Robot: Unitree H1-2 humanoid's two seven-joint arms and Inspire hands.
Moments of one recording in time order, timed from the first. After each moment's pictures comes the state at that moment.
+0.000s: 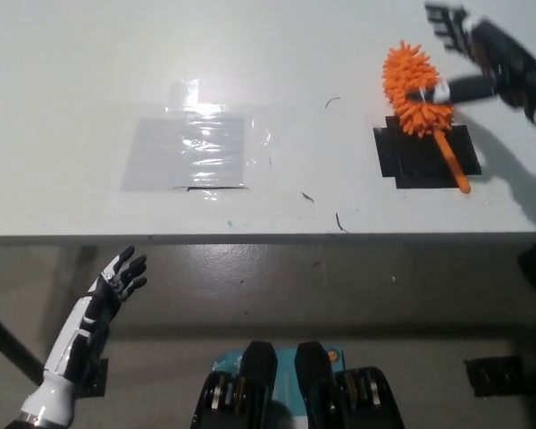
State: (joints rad) left_arm -0.07 0.22 0.05 0.15 -0.17 -0.37 -0.26; right_arm -0.90 -0.34 -0.04 0.57 -0.18 0.12 0.46
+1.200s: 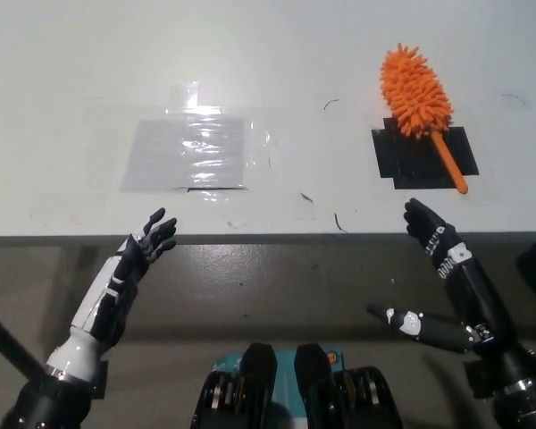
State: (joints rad) left_arm -0.19 0.21 0.01 0.19 -0.17 -0.36 -0.29; right_arm -0.12 0.00 -0.10 -0.11 -0.01 -0.19 0.38
